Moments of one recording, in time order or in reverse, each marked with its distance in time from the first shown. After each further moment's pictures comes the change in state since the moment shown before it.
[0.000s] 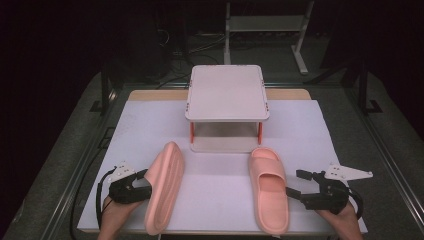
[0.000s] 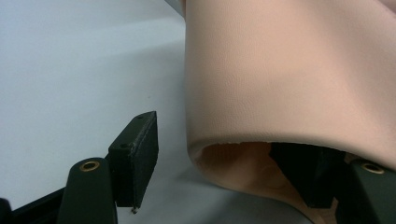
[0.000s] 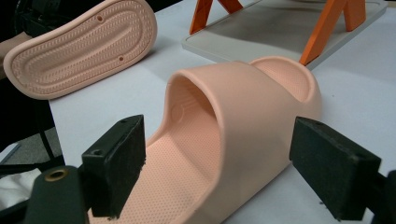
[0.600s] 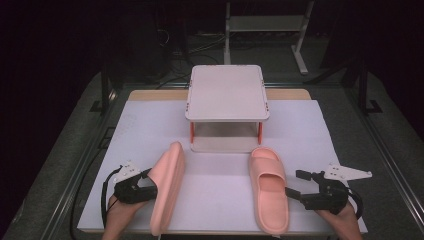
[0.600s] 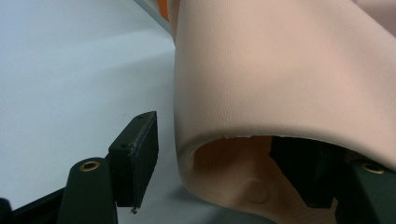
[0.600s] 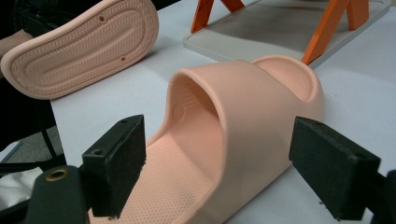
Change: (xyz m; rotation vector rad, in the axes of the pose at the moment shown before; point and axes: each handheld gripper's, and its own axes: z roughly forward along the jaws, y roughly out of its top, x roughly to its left) left arm -0.013 0.008 0.006 -0.015 -0.025 0.033; right arm 0.001 0.000 0.001 0.006 0.003 -0.001
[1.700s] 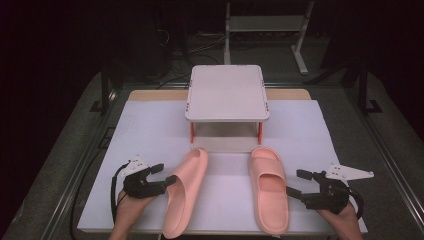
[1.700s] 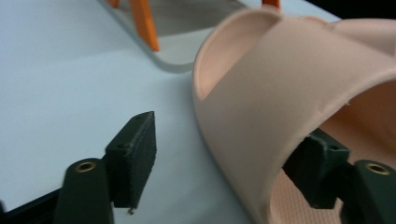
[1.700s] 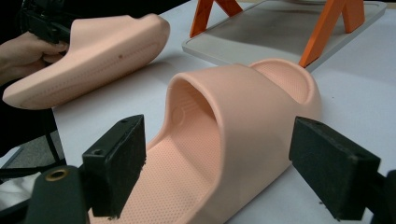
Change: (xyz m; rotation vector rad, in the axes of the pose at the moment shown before) left arm -0.012 0.018 0.020 -0.035 -0.058 -0.041; right arm -0.001 0.000 -0.002 -0.016 0.000 0.012
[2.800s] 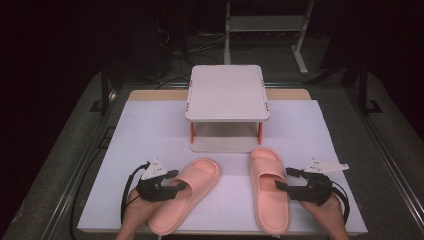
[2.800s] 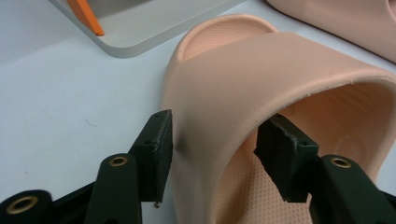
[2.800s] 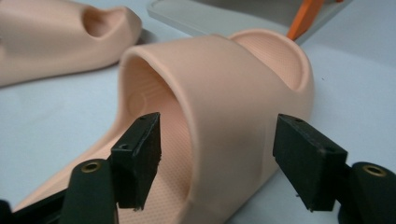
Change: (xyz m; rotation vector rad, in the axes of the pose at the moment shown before) left arm -0.023 0.002 0.019 0.145 -0.041 0.181; right arm 0.000 0.005 0.038 0.141 -0.134 -0.034
